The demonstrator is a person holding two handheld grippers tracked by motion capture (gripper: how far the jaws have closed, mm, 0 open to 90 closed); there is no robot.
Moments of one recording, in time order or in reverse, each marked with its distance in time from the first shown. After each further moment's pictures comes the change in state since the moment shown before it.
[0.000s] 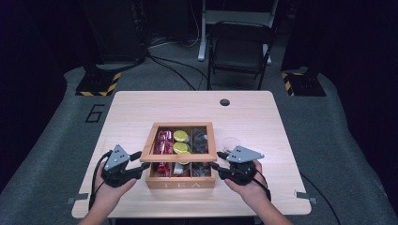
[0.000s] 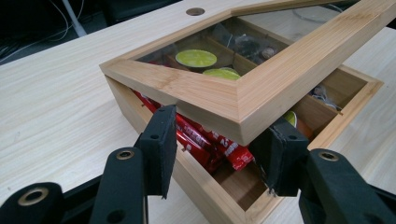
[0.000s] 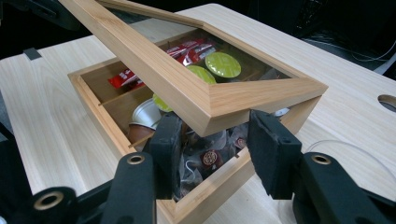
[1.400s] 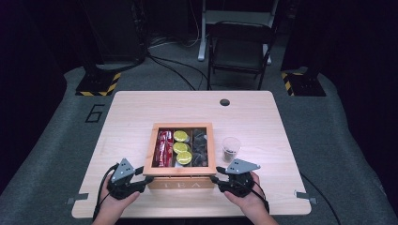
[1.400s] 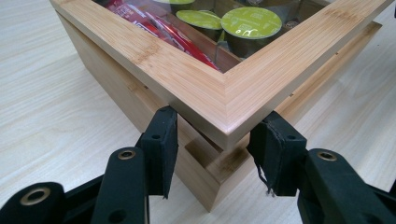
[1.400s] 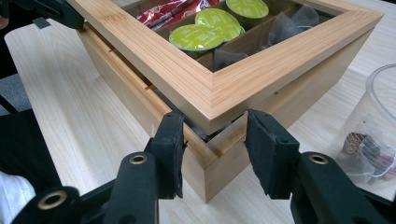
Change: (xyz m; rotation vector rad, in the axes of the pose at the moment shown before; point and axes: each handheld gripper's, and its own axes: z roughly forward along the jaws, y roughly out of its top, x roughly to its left) left arm -0.011 -0.042 0.015 0.081 -0.066 -0.024; right arm 0.010 -0.045 0.013 0.082 0.061 0.064
